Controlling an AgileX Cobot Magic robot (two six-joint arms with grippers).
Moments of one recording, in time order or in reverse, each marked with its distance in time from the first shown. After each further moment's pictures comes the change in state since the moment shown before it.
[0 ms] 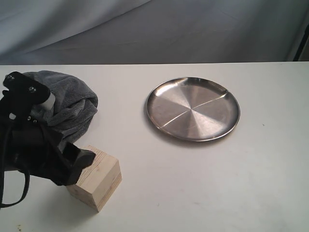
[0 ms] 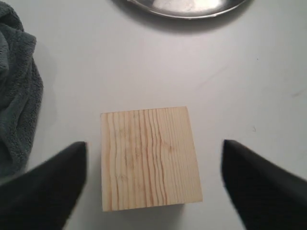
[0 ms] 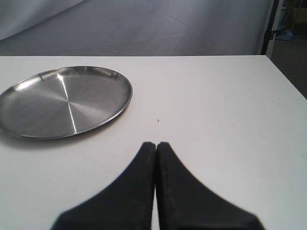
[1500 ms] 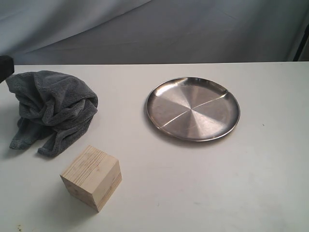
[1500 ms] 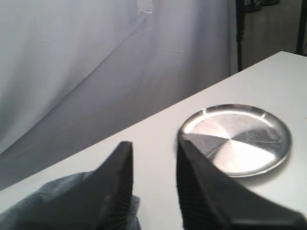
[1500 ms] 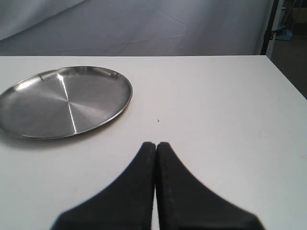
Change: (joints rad) left arm 0.047 -0.471 0.013 0.238 -0.190 -0.051; right arm 0.000 0.000 0.000 0.000 0.000 0.000
